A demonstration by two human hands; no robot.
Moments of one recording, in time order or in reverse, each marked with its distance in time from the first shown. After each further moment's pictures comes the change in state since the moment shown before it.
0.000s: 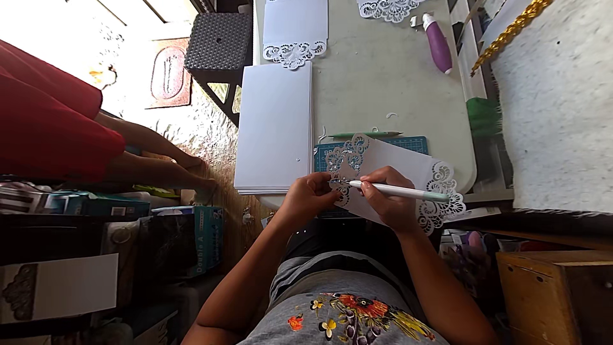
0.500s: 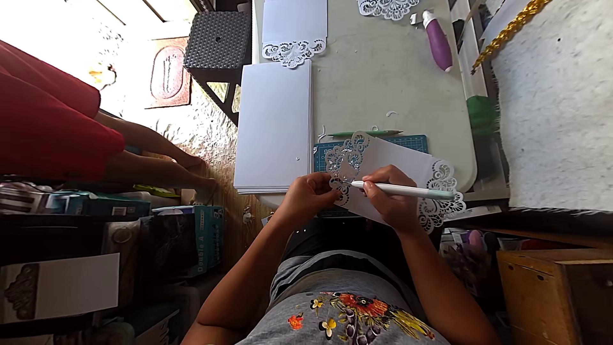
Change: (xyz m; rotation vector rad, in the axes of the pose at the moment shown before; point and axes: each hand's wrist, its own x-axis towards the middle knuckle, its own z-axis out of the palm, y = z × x) left_hand 0.000 0.002 0.000 -0.024 -0.008 -0.025; right_hand -0.002 0.000 -0.001 -0.007 0.011 -0.012
